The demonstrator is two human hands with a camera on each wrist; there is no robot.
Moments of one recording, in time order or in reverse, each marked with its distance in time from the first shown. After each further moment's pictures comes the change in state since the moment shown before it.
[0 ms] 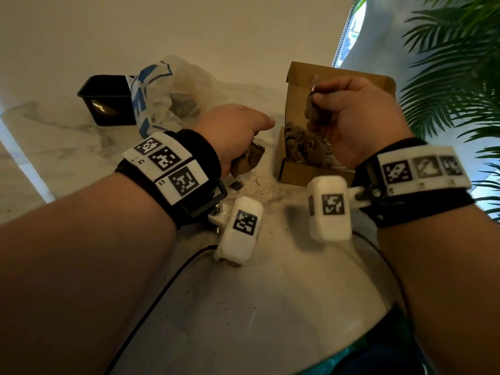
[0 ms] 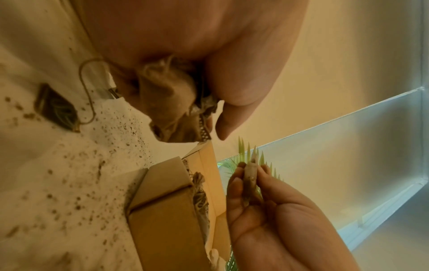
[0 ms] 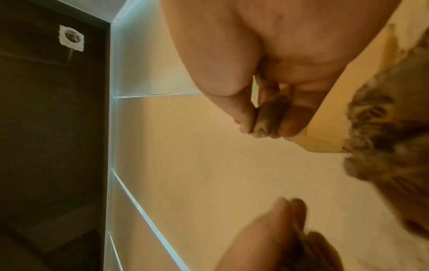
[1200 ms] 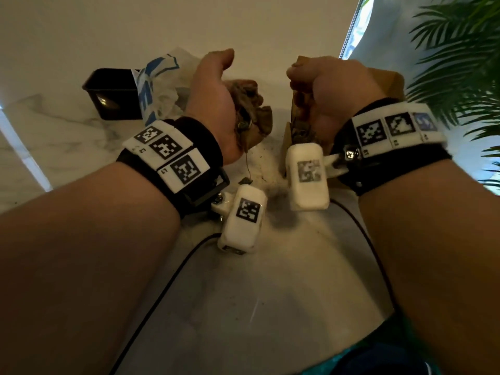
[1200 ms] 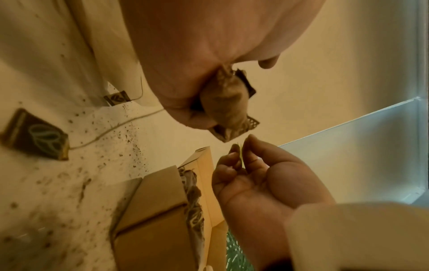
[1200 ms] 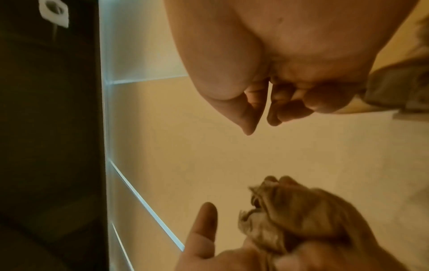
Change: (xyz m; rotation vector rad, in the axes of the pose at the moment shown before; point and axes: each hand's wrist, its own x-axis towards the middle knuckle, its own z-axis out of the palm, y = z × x) left_hand -0.010 0.017 -0.011 -0.754 -0.029 -0.112; right_hand 0.017 -0.017 0.044 -0.267 -0.066 0.089
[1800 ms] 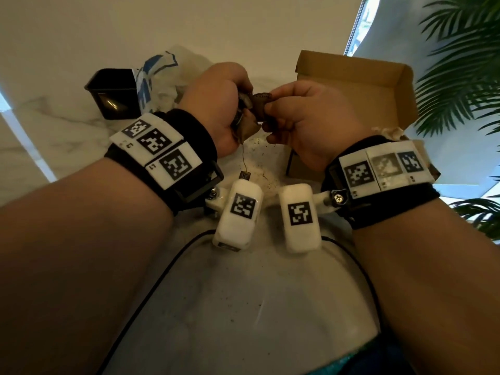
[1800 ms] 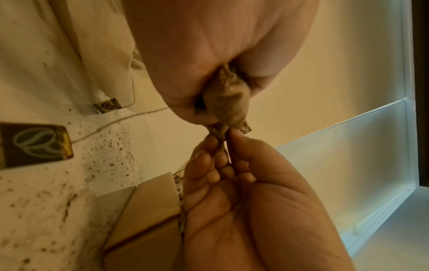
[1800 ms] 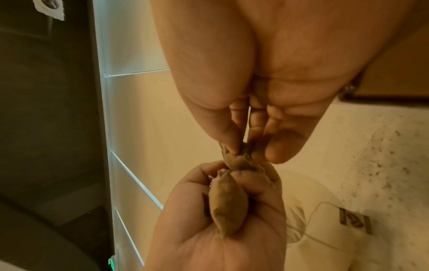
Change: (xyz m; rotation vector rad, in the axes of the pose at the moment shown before) left_hand 0.004 0.002 0.001 0.173 0.024 0.075; right_hand -0.028 0.034 0.013 0.205 -0.220 -0.074
